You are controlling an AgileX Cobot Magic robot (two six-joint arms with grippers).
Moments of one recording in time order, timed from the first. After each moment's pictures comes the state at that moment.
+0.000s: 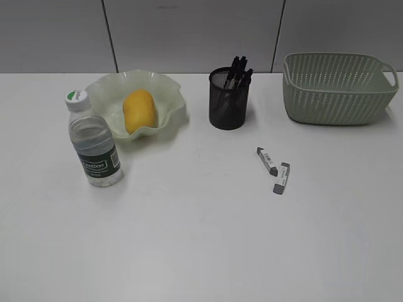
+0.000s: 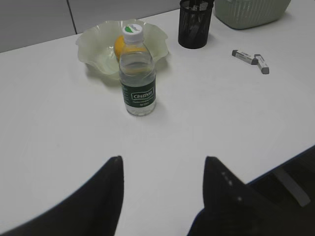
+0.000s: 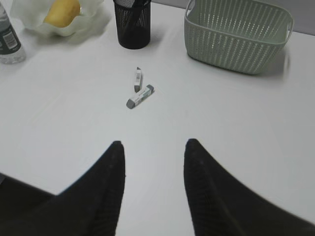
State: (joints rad) left arm -0.57 0.00 -0.54 0.07 1.06 -0.09; right arm 0.47 0.15 -0.54 -0.08 0.90 0.09
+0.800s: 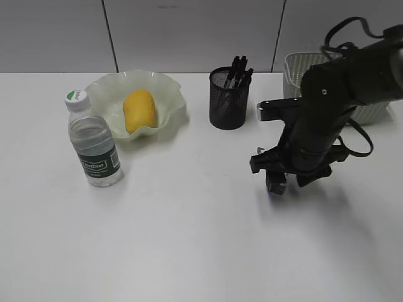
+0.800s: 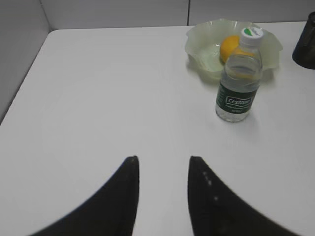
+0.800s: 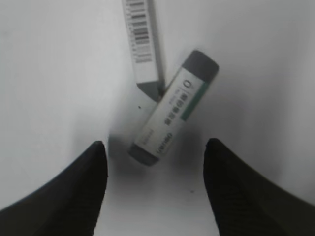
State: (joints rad) left arm -0.11 0.00 -0.54 0.07 1.06 -0.09; right arm 0.47 1.99 -1.12 -0.04 0.57 0.33
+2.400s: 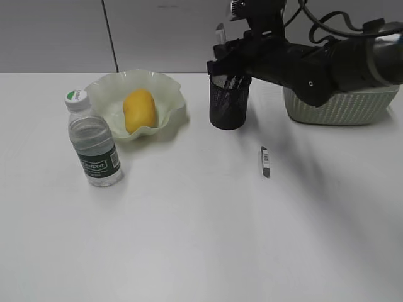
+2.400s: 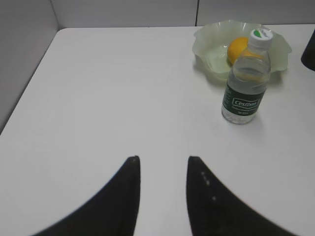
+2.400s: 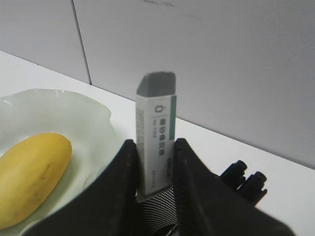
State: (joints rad) left arm -0.09 0.00 -0.54 0.07 1.06 -0.09; right arm 0.45 2.08 -1.27 -0.20 -0.49 0.17
